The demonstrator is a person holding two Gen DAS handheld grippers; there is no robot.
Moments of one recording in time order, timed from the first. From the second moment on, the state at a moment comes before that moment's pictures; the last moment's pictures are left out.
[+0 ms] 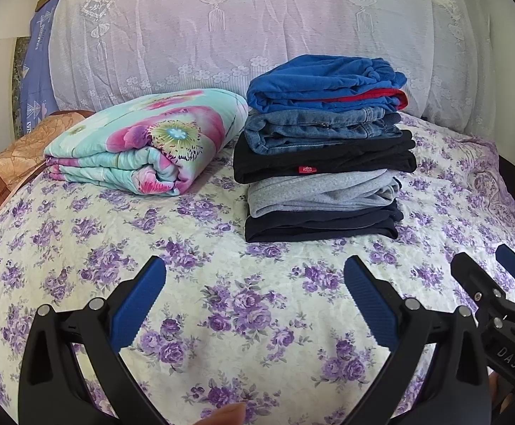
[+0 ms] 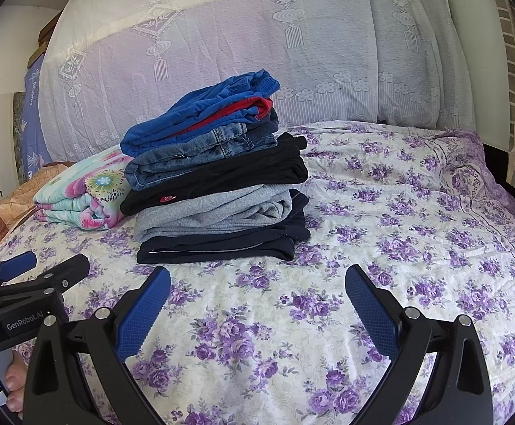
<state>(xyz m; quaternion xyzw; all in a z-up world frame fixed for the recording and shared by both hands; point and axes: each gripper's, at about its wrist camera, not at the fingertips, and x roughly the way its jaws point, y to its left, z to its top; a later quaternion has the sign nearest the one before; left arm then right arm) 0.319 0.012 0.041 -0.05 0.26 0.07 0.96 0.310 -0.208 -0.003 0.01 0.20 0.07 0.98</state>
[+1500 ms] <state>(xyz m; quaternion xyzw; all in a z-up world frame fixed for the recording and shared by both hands) 0.320 0.008 0.039 -0.04 0.27 0.06 0.96 0.311 -0.208 -0.003 0.01 0.21 0.07 0.98</state>
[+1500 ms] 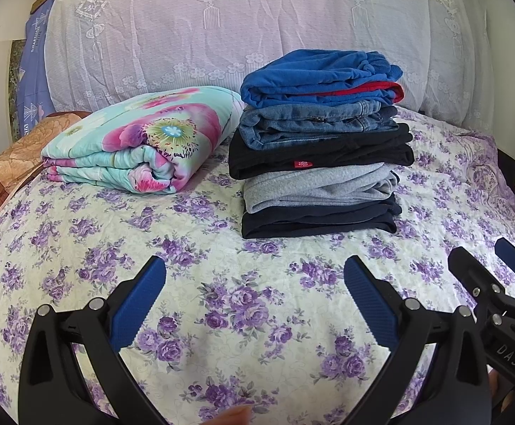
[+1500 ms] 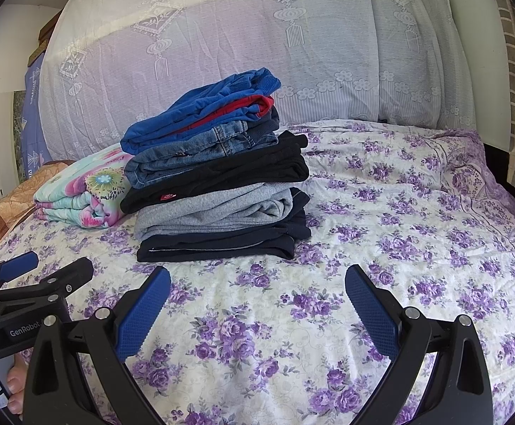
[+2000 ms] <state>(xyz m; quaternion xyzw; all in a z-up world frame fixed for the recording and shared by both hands) 0.320 0.008 0.038 -0.04 0.27 0.06 0.96 0.311 -0.207 -0.004 0.01 0.21 0.07 0.98</state>
